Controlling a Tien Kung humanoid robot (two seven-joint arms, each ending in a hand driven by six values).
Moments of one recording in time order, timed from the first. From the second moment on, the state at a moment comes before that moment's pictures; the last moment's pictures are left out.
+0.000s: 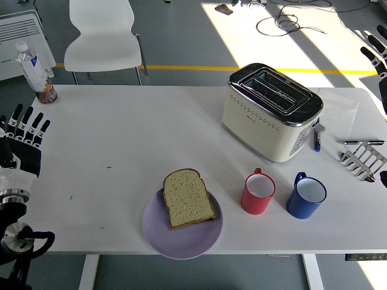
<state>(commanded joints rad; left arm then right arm) -0.09 0.03 -1.67 -1.28 0.68 -0.04 -0.25 0.25 -0.27 1.56 1.48 -0.63 -0.17 0.12</state>
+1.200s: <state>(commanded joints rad) -0.07 0.03 -1.68 -1.29 0.69 -0.06 -0.15 0.09 -0.18 1.58 1.41 -0.65 -0.05 0.12</state>
